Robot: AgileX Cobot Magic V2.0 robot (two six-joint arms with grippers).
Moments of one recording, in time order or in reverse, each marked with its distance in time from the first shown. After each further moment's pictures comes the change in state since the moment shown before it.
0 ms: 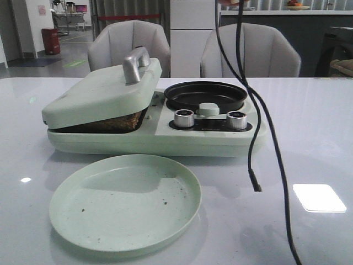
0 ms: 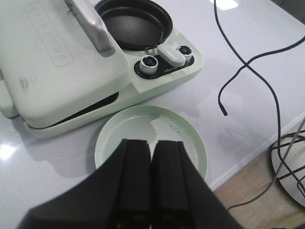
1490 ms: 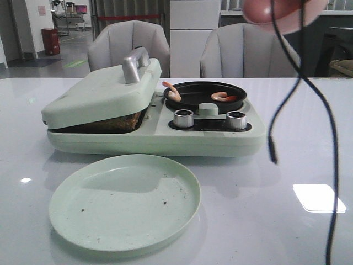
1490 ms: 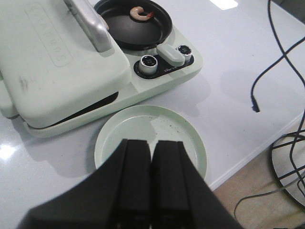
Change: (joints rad) left arm 0.000 0.000 0.000 0.000 0.000 0.002; right arm -0.200 -0.323 0.205 0.858 0.139 0.030
